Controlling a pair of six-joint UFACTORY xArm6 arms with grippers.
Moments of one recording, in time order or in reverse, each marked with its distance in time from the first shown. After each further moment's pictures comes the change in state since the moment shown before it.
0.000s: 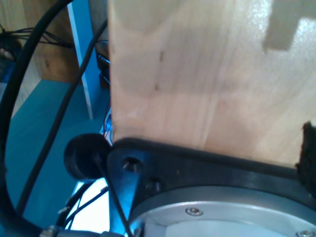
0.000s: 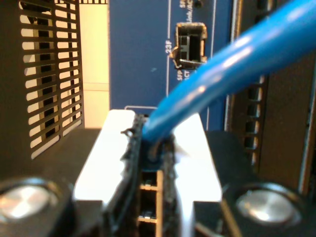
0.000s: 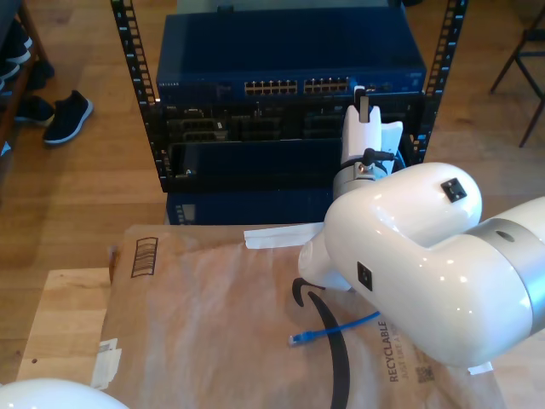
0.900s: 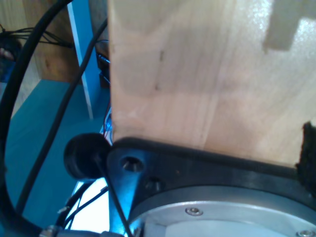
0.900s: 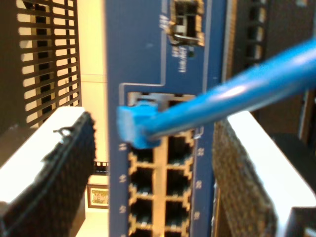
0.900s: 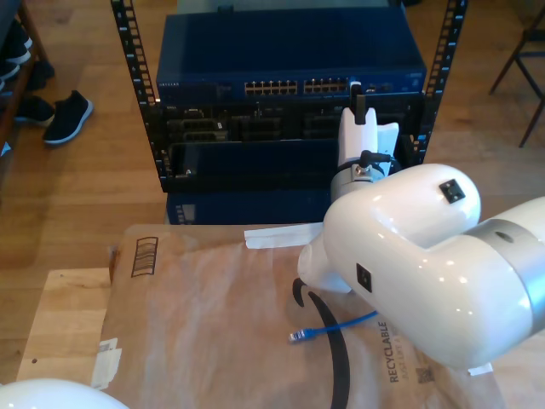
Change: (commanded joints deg) left arm 0.0 0.0 0.0 0.0 0.0 0.0; right arm 0.6 -3.6 4.7 -1.0 0.0 -0.1
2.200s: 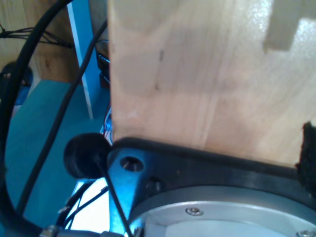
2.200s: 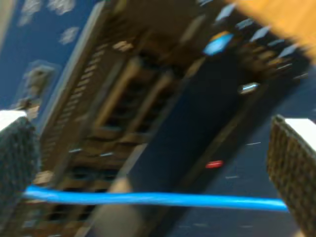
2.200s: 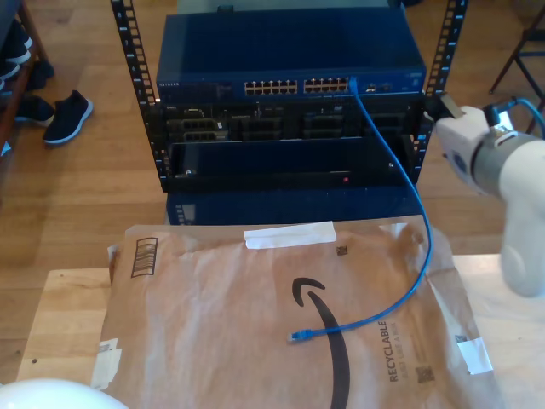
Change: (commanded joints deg) left arm 0.0 0.0 -0.1 0.0 0.0 0.0; right arm -33.1 -50.9 33.3 -53.2 62.2 -0.7
